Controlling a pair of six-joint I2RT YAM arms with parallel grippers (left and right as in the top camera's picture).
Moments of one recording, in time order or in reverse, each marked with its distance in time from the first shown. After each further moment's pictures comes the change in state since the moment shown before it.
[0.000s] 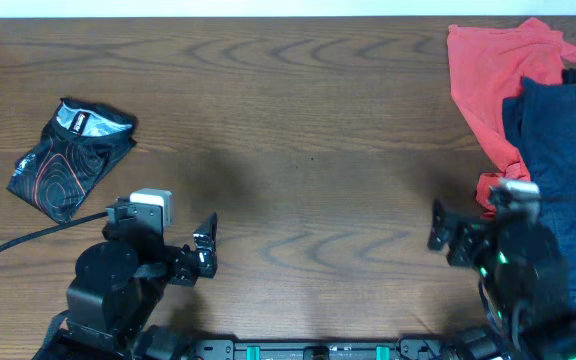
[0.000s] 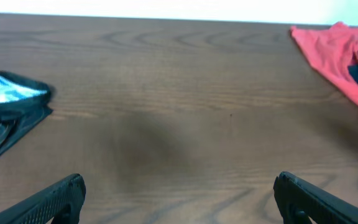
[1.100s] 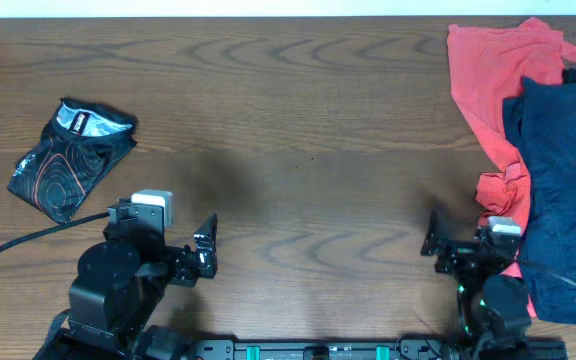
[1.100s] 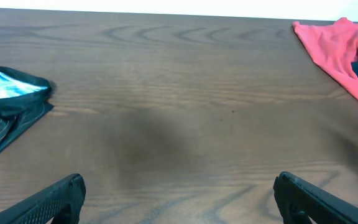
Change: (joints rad) left arm 0.000 0.000 -0.006 -0.003 -0.003 0.000; right arm -0.103 -0.491 -0.644 0.532 -0.018 -0.171
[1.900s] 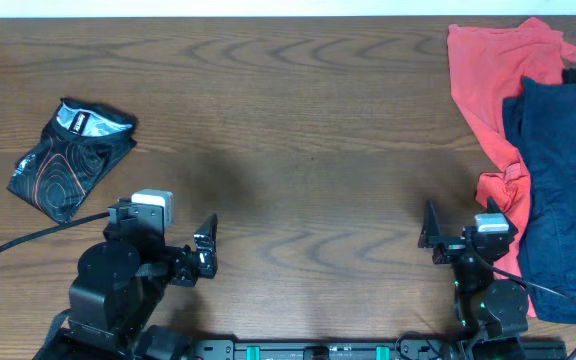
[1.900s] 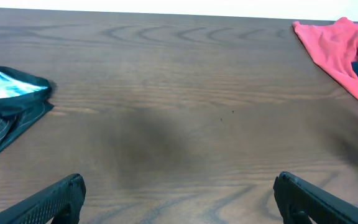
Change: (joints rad) left arm 0.000 0.000 0.000 0.000 0.000 0.000; right arm -0.050 -0.001 -0.114 0.268 -0.113 -0.209
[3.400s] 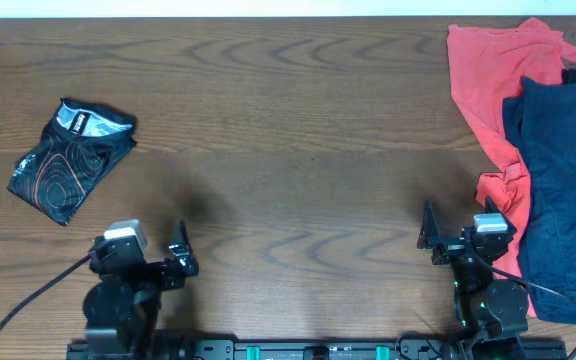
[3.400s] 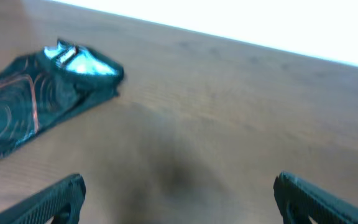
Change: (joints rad) left arm 0.317 -0.419 -0.486 0.247 0.000 0.005; right arm 0.000 0.000 -0.001 -0.001 -0.009 -0.001
